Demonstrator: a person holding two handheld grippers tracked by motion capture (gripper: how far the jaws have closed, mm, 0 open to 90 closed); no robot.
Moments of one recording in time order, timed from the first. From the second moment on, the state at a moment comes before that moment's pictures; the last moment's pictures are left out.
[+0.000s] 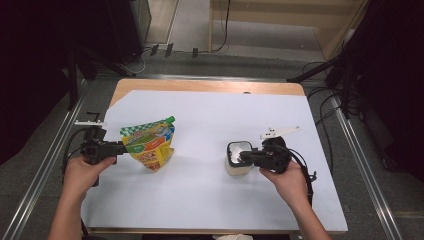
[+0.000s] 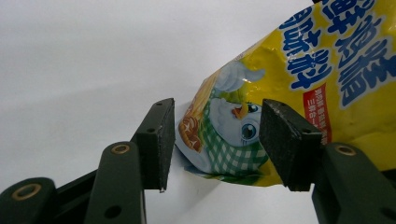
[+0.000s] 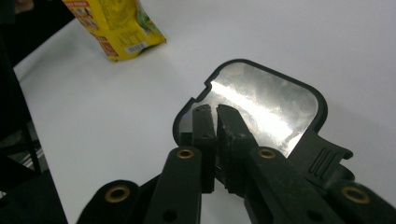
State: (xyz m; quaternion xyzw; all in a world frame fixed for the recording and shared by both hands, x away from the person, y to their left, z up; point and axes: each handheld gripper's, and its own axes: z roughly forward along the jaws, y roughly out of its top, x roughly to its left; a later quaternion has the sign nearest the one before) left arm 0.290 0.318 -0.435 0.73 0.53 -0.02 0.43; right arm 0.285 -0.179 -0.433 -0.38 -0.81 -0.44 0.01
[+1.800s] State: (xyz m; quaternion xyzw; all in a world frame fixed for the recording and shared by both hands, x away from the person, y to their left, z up) left arm 0.291 0.316 -0.437 0.74 0.53 0.00 0.42; right arm 0.307 -0.276 -0.465 -0.46 -0.75 -0.46 -0.11
